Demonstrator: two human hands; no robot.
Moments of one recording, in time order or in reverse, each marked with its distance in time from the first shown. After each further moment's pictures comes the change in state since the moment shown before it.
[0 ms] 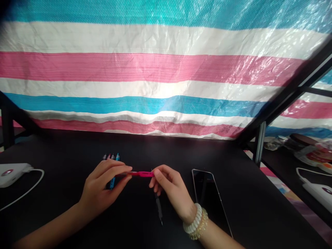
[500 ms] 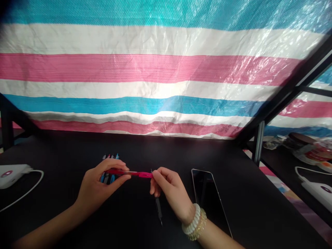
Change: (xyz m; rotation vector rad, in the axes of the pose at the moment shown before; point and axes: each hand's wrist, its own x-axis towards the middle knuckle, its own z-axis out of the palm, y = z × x) left_hand 0.006 0.003 -0.004 -0.185 -0.027 -0.358; right_hand -0.001 -0.001 0.002 0.051 -0.012 0.014
